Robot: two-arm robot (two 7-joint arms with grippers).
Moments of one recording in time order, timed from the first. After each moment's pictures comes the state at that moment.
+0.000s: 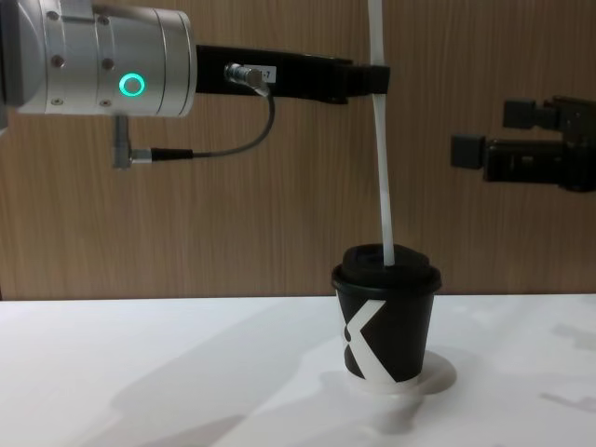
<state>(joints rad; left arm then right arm) -0.67 0.45 0.62 -1.54 -0.59 0.24 -0.55 0.14 0.53 -0.22 -1.78 0.39 0.04 0.61</state>
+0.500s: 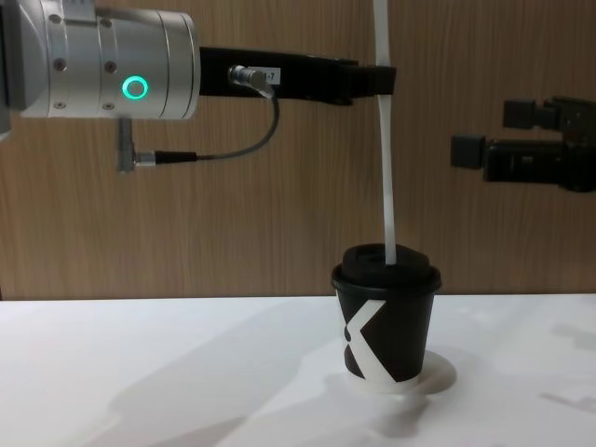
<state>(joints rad) -0.66 0.45 0.62 -1.55 -0.59 0.23 -0.55 0.14 0.53 -0.22 -1.78 0.39 0.04 0.61</state>
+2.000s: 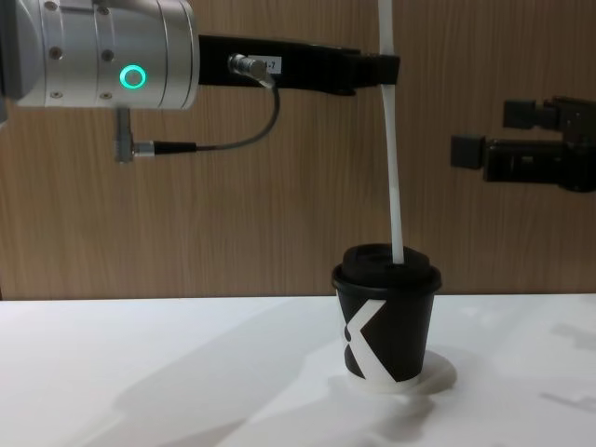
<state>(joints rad) -0.66 0.46 0.62 -1.57 -0.58 0.23 -0.55 0.14 0.53 -0.22 -1.78 0.39 0.04 0.61</state>
